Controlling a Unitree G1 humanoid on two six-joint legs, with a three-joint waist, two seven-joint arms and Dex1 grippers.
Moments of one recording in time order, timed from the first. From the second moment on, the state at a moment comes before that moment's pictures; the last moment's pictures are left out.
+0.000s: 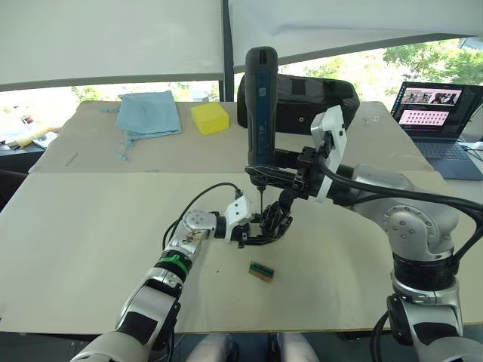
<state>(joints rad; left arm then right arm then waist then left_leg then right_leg) -0.75 0.15 -0.22 0.84 -0.06 -0.24 -1.16 -0.72 -0.50 -0.02 -0.40 0.77 0.94 0.59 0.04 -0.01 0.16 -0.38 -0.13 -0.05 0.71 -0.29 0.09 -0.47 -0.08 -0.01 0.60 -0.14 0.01</state>
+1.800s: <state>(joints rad) -0.75 0.15 -0.21 0.84 -0.06 -0.24 -1.16 -0.70 -0.48 -0.06 -0.46 0.85 1.02 0.45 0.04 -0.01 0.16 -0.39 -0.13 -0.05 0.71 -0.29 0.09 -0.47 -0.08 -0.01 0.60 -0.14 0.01</state>
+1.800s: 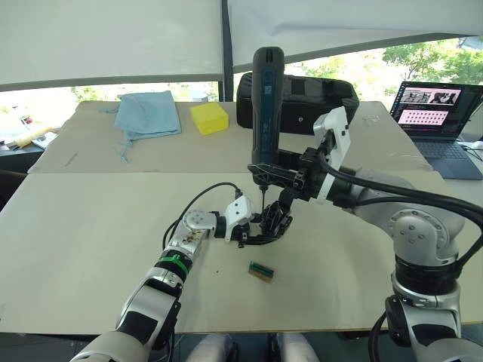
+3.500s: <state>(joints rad) -0.75 0.15 -0.21 0.84 -0.06 -0.24 -1.16 -0.74 -0.48 -0.04 -0.44 0.80 1.02 0.46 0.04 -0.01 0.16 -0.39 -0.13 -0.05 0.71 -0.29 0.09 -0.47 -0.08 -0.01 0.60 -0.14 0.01</state>
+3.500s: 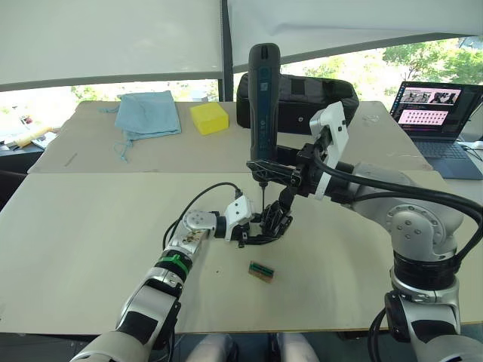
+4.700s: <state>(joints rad) -0.75 0.16 -0.21 0.84 -0.06 -0.24 -1.16 -0.70 -0.48 -0.01 -0.44 0.74 0.96 0.52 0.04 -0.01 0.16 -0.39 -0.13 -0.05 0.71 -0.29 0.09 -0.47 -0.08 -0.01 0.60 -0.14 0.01</state>
